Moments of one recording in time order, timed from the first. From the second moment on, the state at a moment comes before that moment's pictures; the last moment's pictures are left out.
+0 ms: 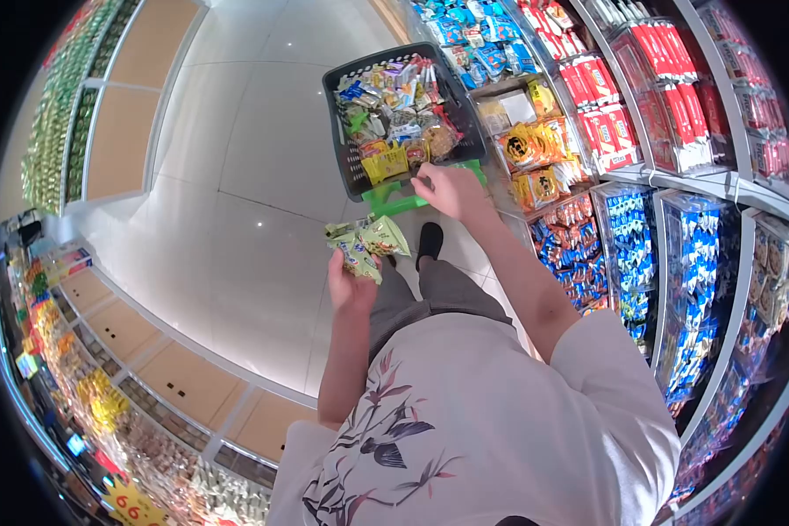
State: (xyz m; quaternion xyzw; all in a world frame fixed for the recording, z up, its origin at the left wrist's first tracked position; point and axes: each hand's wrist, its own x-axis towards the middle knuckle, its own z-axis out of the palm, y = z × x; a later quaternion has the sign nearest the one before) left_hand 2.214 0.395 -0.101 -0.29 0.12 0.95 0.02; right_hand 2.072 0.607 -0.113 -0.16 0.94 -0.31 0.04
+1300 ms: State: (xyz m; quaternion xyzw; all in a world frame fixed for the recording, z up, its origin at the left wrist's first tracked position) left_hand 2.591 0.450 -0.120 -0.11 0.16 0.97 0.14; right_hand 2.500 0.636 -0.138 -0.04 0.96 -0.21 0.16
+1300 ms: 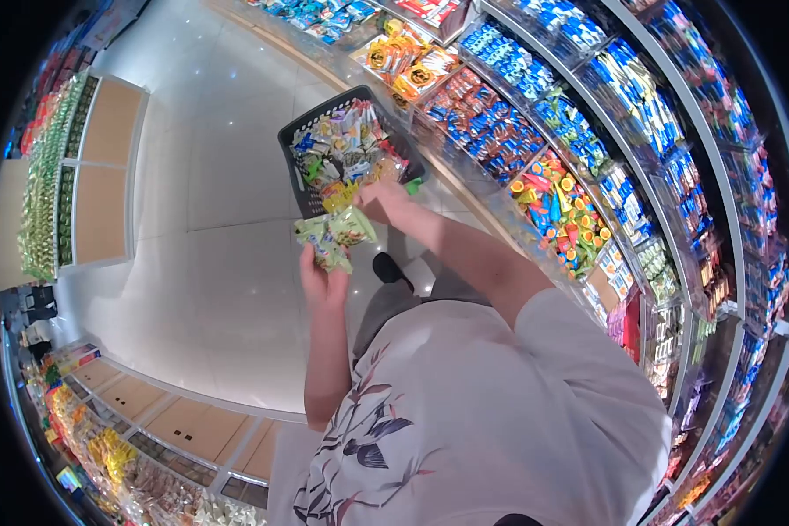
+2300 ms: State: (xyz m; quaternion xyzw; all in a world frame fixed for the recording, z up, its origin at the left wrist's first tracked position) left_hand 2.905 0.585 -0.197 -0.15 0.20 0.96 0.14; right_hand 2.830 0.783 -0.199 -0.15 0.96 -0.20 0.09
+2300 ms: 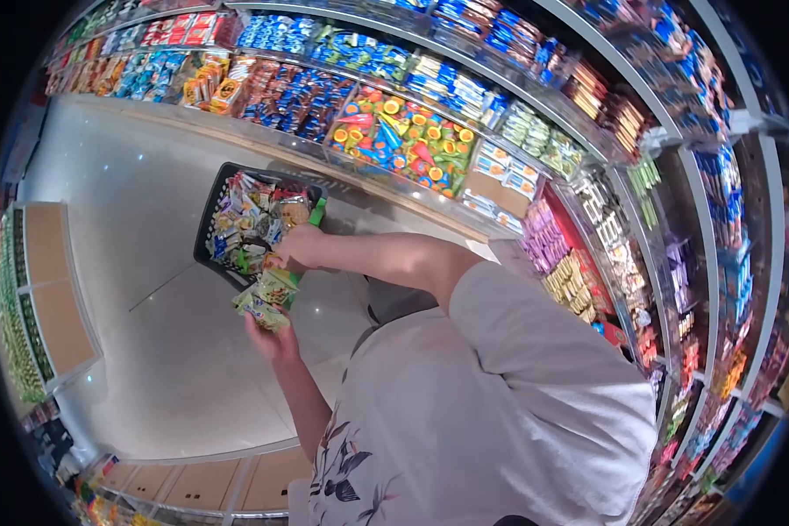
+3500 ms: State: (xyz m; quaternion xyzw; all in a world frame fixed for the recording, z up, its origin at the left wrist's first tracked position) left_hand 3.095 0.879 -0.186 0.14 0.36 0.78 0.49; right_hand 3.217 1.040 -0.189 0.05 0.39 -0.91 -0.08
